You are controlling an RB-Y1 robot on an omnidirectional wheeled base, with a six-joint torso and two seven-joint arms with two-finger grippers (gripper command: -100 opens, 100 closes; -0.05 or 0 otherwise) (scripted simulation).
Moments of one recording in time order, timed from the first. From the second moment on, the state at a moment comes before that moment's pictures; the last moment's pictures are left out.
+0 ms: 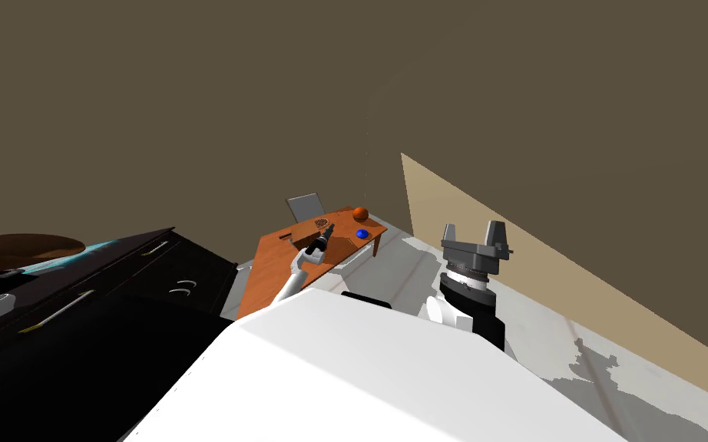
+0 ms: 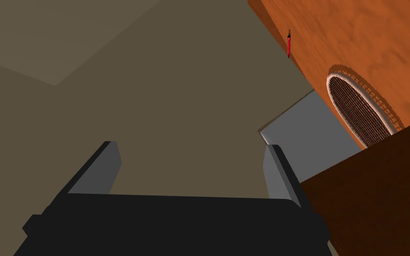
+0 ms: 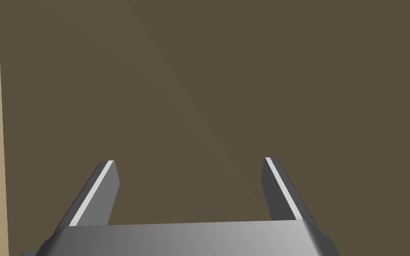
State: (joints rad) left arm 0.06 0.29 0.05 -1.68 0.08 0.22 -0.38; right arm 0.49 0.01 0.04 -2.25 -0.01 -0.60 -0.16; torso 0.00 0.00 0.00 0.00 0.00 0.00
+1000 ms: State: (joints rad) left arm -0.09 0.34 0.05 -1.41 0.16 0.44 -0.49; right arm 0.49 0.01 0.04 -2.25 -0.01 -0.60 -0.16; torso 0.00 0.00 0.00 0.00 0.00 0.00
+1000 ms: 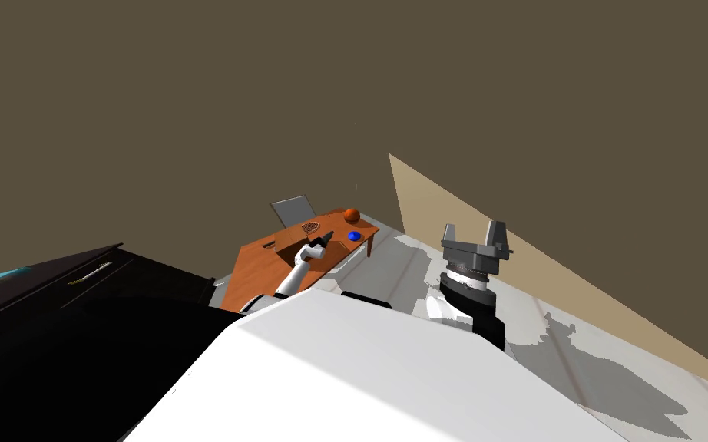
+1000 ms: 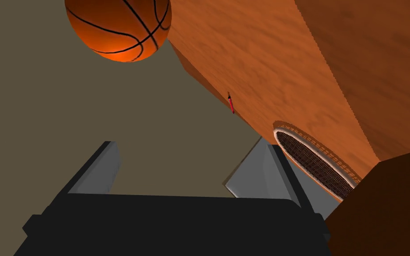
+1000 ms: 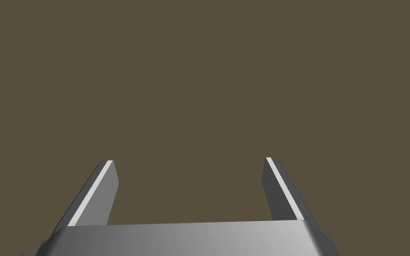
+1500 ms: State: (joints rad) left arm -0.17 0.37 0.06 -1.28 0.21 0.53 -0.53; right arm 0.49 0.01 0.04 -2.25 -0.01 -0.60 -0.16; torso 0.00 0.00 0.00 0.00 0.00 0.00
